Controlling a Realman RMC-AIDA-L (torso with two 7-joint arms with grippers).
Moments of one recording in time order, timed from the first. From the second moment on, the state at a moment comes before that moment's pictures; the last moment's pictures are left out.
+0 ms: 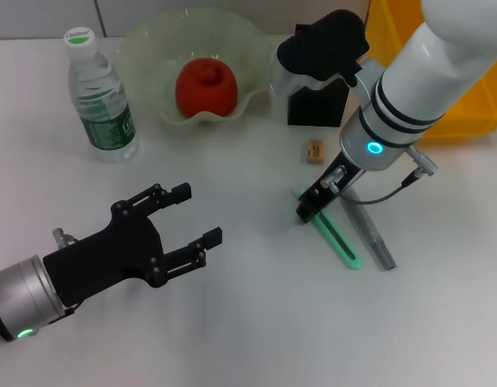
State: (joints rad) left arm -0.32 -2.07 1.11 0.27 1.34 1.51 -0.69; right arm 0.97 2.09 -1.68 -0.78 -2.50 -1.23 2.86
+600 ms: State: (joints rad) left arm -0.32 -2.07 1.11 0.27 1.34 1.49 -0.69; right arm 0.81 2.08 -1.60 -1.10 -2.48 -1.23 2.84
